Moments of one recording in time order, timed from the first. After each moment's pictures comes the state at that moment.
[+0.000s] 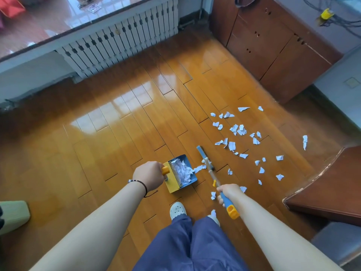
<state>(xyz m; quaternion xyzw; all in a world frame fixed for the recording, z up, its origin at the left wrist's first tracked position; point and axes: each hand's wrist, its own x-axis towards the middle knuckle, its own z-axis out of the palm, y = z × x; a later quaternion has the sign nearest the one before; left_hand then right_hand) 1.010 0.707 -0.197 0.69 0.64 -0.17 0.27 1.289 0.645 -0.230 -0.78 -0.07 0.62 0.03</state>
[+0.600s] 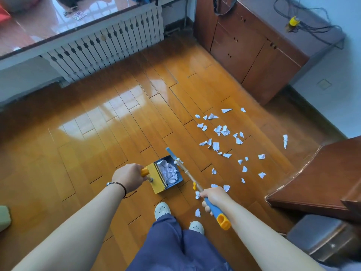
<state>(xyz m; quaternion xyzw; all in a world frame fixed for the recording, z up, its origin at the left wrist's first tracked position) 1.056 0.668 -0.190 0.69 0.66 -0.17 0.25 1.347 0.592 -0.169 -0.73 -0.12 0.67 0.04</state>
